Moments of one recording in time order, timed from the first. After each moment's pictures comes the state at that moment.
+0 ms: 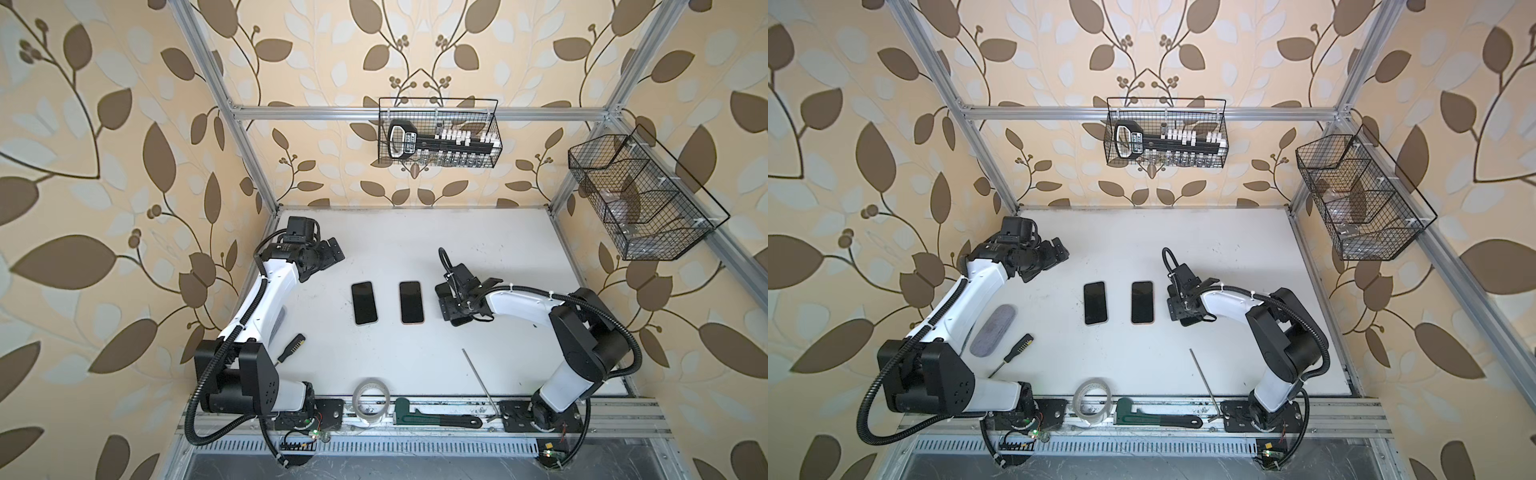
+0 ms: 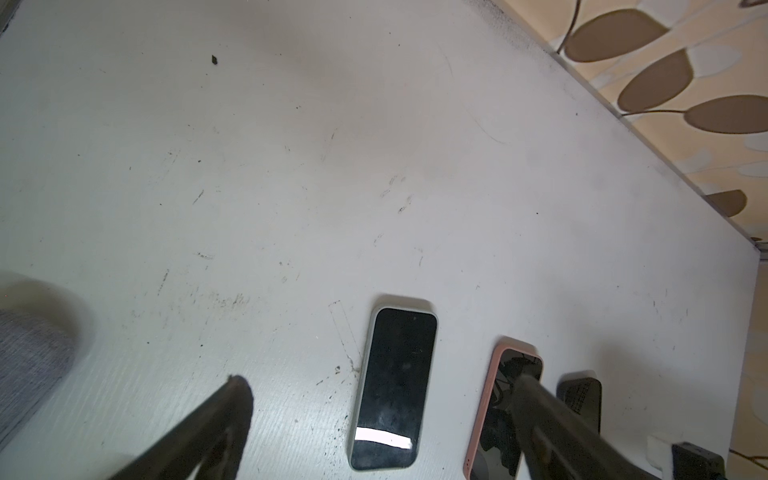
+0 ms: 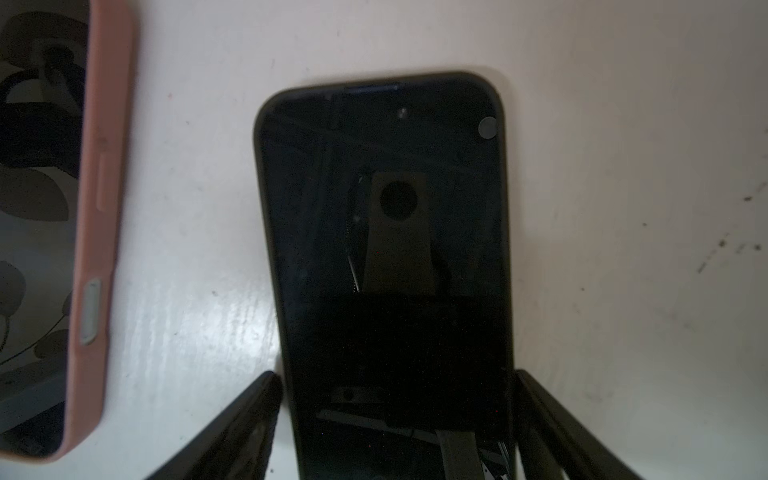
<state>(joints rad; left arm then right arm) -0.02 1.38 1.20 -0.76 0.10 -0.57 0.58 1.69 0.91 -0.43 0.16 0.32</state>
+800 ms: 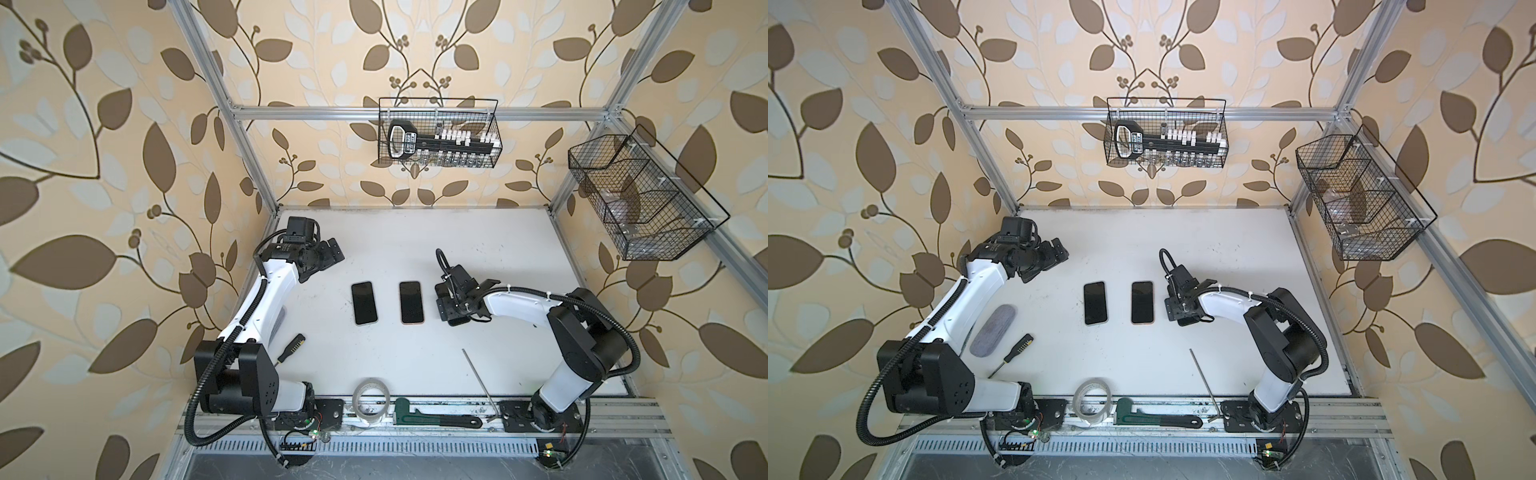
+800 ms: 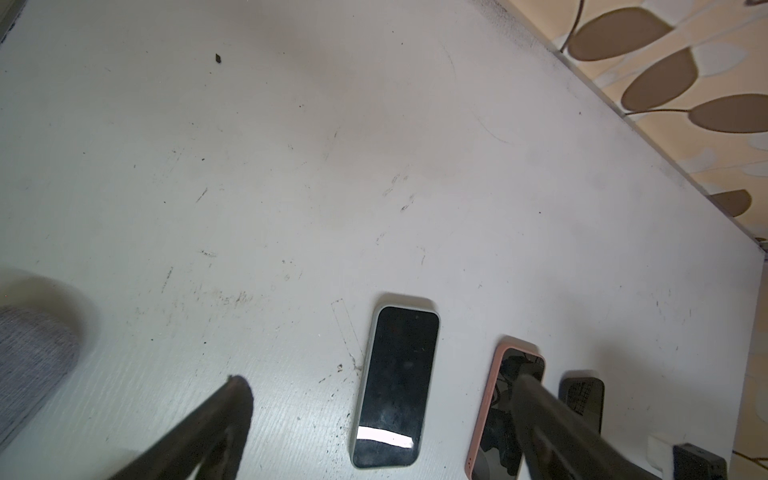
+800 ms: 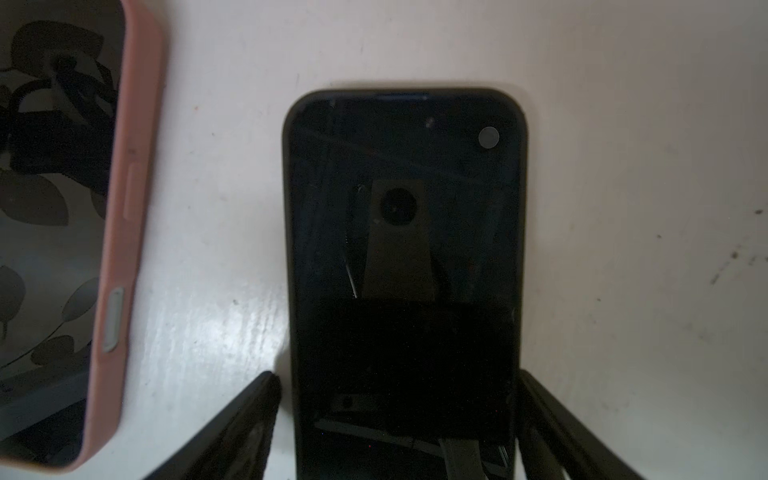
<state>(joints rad) -0.02 1.38 1.20 -0.76 0.10 -0.57 0.60 1.70 0.91 -0.41 0.18 0.33</state>
